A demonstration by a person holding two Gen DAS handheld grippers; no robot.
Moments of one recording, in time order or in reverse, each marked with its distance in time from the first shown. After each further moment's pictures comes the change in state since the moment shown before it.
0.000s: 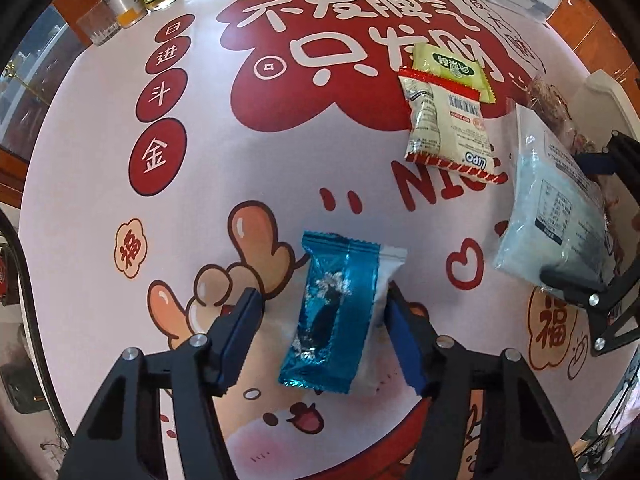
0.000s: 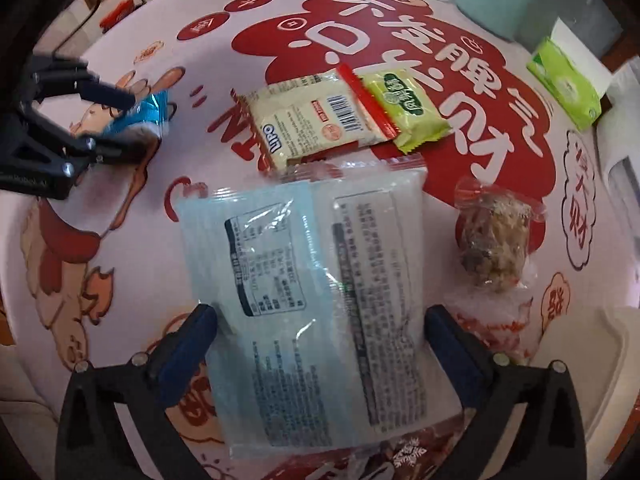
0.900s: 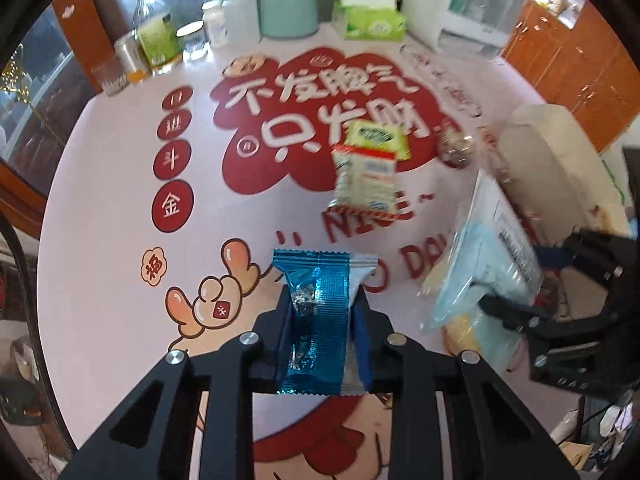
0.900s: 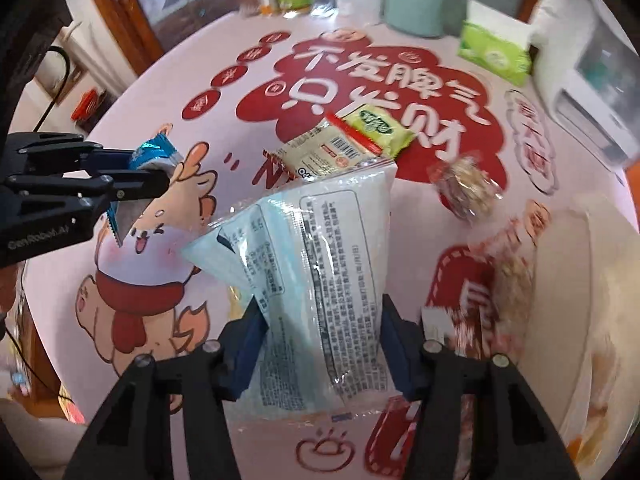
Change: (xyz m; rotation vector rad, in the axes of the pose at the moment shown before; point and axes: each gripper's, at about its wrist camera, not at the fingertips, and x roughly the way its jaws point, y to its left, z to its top) left arm -0.101 -0.033 -0.022 0.026 -0.189 -0.058; right arm -0.080 0.034 -0.036 0.360 -0.165 0.044
